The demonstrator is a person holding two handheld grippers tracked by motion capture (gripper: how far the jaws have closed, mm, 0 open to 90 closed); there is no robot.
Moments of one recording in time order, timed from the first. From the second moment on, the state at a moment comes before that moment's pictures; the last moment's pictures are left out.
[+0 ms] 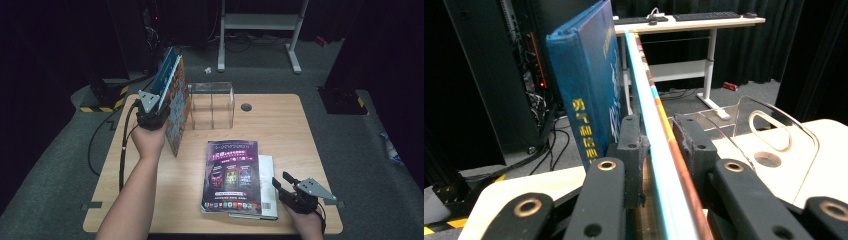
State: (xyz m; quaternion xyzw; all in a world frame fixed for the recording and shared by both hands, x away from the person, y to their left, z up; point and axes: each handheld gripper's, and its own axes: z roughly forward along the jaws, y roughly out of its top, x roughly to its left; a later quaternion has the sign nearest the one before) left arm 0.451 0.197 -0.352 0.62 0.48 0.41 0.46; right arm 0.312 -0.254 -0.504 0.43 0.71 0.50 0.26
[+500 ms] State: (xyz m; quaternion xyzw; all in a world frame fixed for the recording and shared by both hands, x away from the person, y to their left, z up) left arm 0.442 0.199 -0.359 0.63 0.47 0.41 0.46; right arm 0.313 -0.253 -0.504 0.42 0.71 0.50 0.26
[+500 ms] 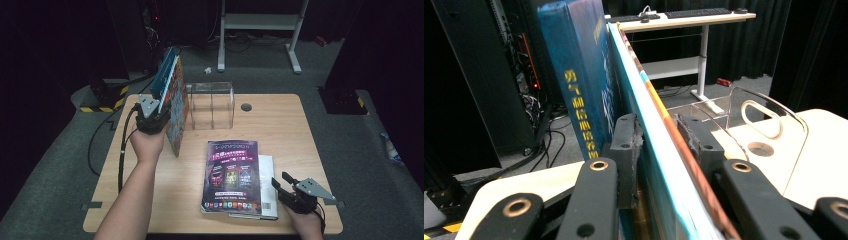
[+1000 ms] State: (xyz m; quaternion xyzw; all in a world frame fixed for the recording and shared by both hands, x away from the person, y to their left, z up) left arm 0.433 0.203 -0.373 0.64 0.47 0.39 0.46; right arm 0.312 -0.251 -0.504 0.42 0.71 0.50 0.26
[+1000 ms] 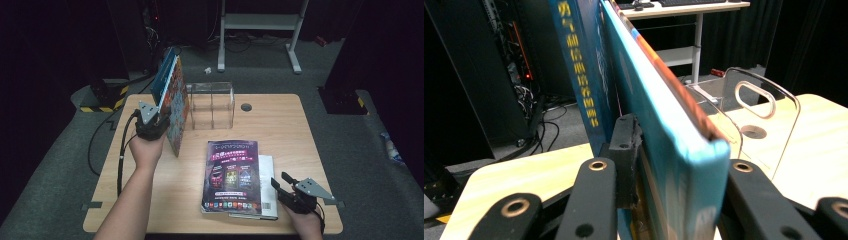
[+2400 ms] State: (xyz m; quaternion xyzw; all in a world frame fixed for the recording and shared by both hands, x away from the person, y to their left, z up) left arm 0.420 0.217 -0.407 0.65 0.48 0.38 0.44; right arm 0.313 -0.248 -0.507 0.42 0.72 0.49 0.26
